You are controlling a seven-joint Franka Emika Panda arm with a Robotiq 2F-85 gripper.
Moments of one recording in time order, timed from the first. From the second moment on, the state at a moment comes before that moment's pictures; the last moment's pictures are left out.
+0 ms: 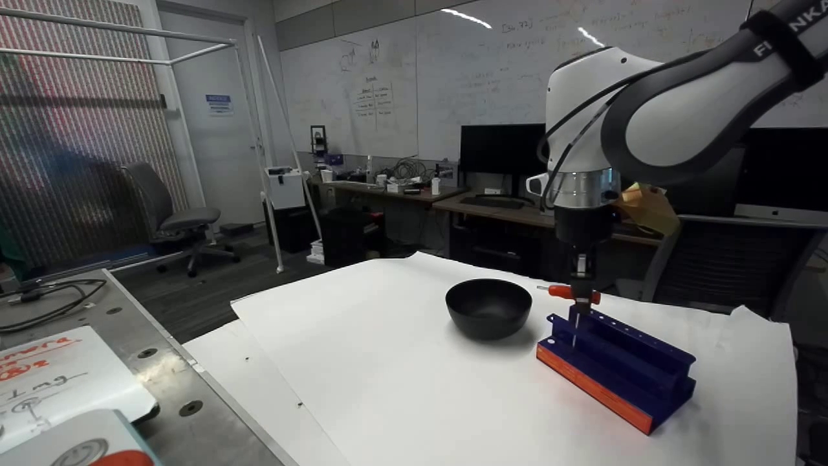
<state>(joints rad) 0.05 0.04 0.04 -2.24 -0.21 2.19 -0.15</state>
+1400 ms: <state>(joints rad) 0.03 0.03 0.09 -2.25 -0.96 2.53 0.59</state>
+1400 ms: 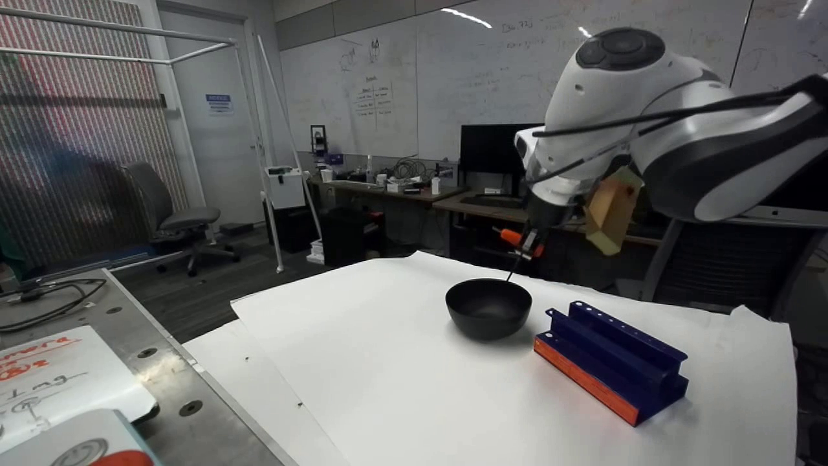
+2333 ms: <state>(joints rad) 0.06 0.29 0.08 -2.10 -1.28 2.56 1.01</state>
